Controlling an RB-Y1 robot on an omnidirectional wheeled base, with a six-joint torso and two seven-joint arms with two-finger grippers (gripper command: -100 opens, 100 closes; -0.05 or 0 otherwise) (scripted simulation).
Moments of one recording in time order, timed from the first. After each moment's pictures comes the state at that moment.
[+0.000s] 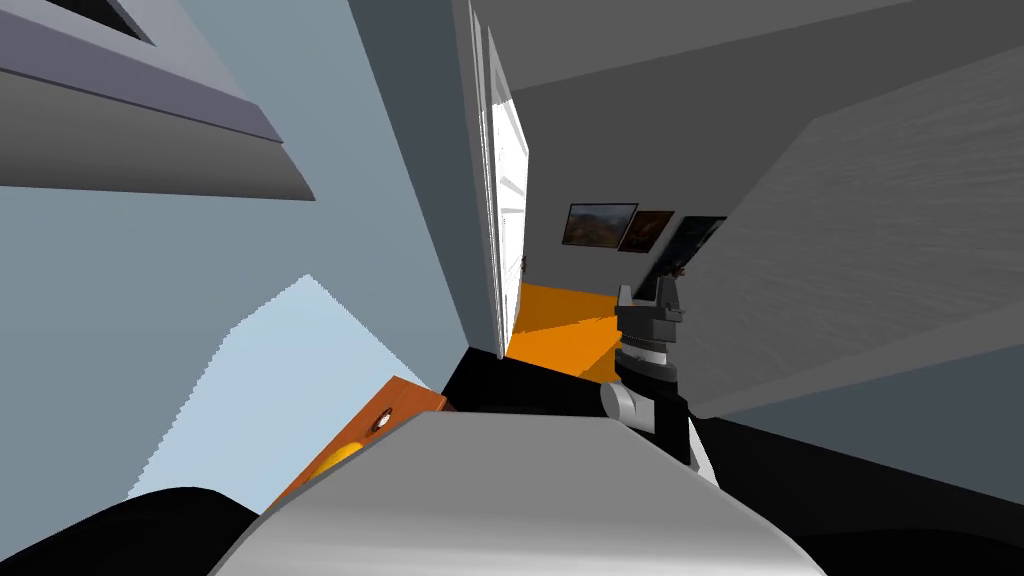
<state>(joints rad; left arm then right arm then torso) 0.91 0.61 0.22 -1.39 1.03 0.53 0.57 0.46 0.00 -0.07 -2.38 -0.04 -0.47 -0.04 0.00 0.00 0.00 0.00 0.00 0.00</state>
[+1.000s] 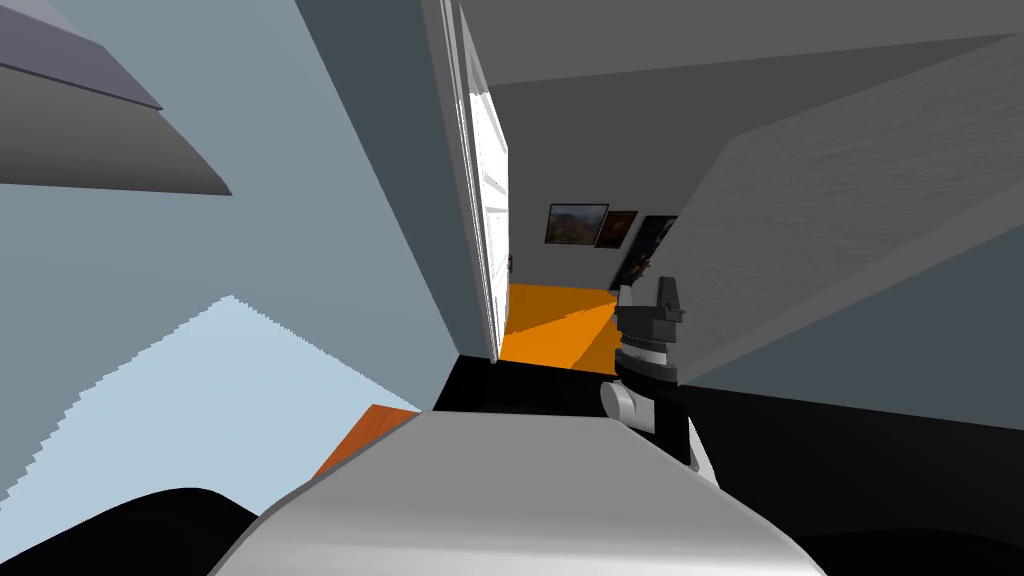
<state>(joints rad) 0.94 0.63 0.22 -1.28 1.22 0.69 0.57 0.46 0.00 -0.07 -2.38 -0.04 -0.47 -0.04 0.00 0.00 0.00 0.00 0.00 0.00</state>
